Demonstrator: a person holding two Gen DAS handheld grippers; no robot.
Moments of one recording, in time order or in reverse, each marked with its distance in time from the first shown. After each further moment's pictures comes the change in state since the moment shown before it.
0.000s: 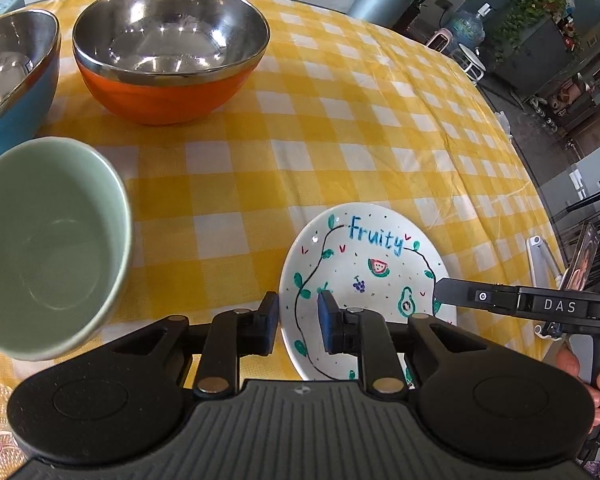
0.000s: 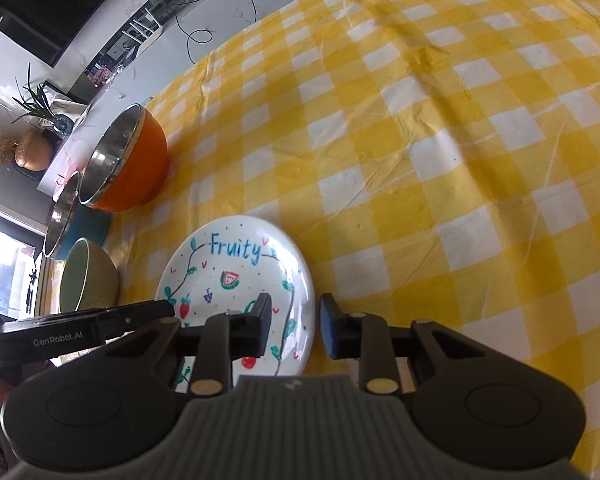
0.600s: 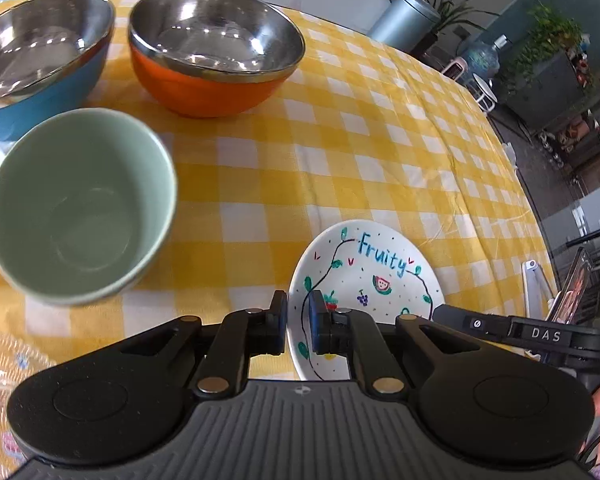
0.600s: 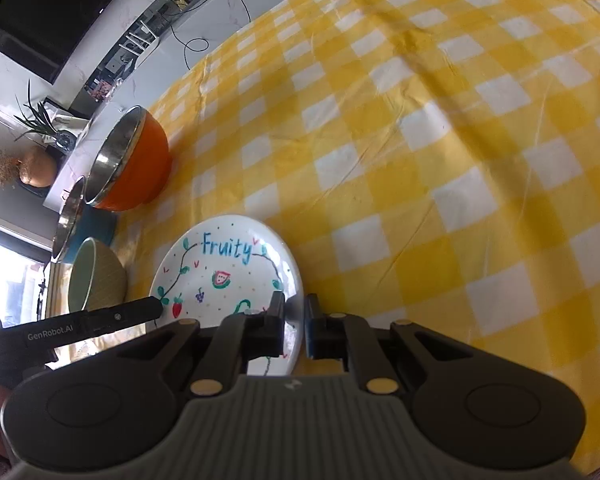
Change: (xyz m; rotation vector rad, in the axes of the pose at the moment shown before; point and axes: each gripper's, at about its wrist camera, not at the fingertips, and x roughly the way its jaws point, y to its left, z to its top) left arm -0.023 0.010 -0.017 -0.103 -0.058 0.001; right arm -0.004 -0.004 -0.018 0.063 -0.016 0.027
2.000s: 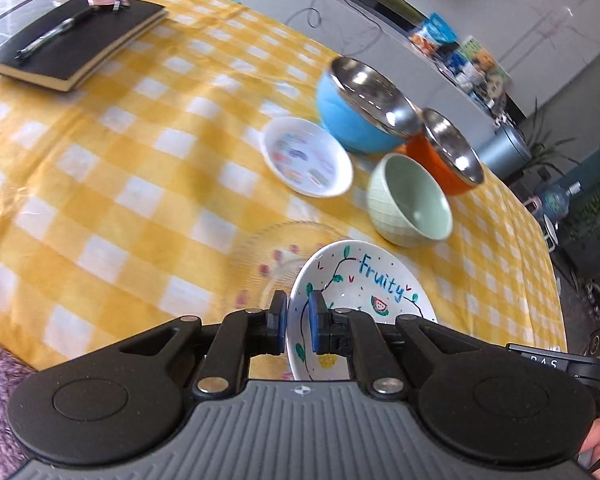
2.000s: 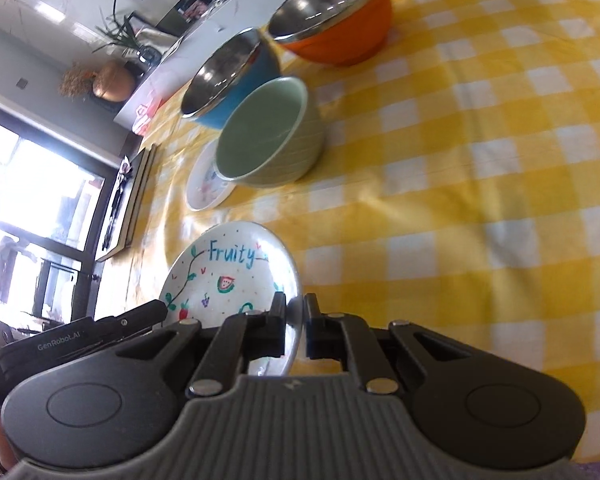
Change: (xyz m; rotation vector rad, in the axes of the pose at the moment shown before) left arm -0.145 0.139 -0.111 -0.374 -0.278 0.156; right arm 0.056 0.164 -0.094 -0.212 0.151 0.171
